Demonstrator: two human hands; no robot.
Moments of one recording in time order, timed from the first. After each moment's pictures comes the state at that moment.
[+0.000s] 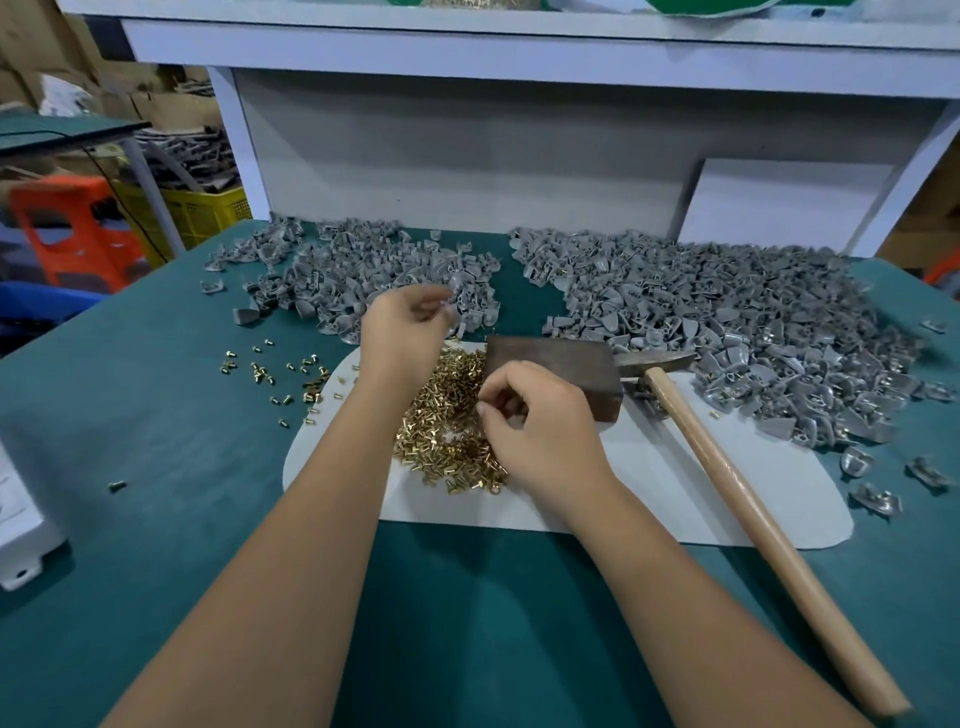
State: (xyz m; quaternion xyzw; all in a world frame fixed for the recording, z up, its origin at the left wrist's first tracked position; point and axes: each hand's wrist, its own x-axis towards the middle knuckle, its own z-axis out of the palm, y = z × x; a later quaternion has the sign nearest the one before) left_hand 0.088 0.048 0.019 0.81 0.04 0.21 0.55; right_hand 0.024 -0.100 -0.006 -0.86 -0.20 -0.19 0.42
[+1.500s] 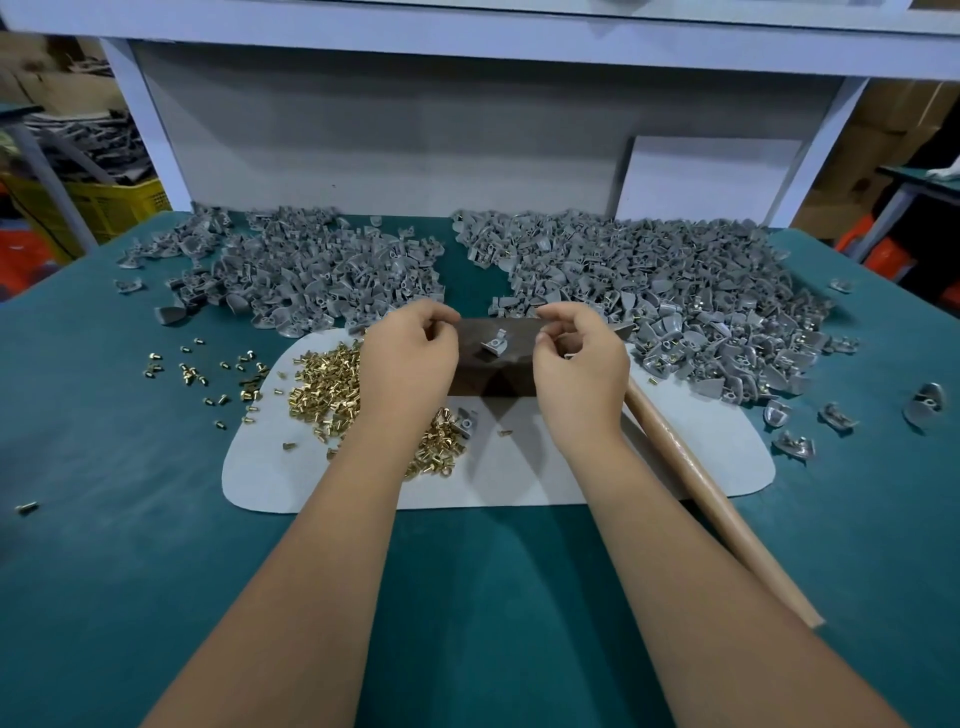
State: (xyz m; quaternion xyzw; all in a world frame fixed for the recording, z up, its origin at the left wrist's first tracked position) left_hand 0.065 -0.004 0.002 0.85 0.02 0.22 0.47; right_hand 0.046 -0.144 -0.004 -0.78 0.03 -0.30 0.55
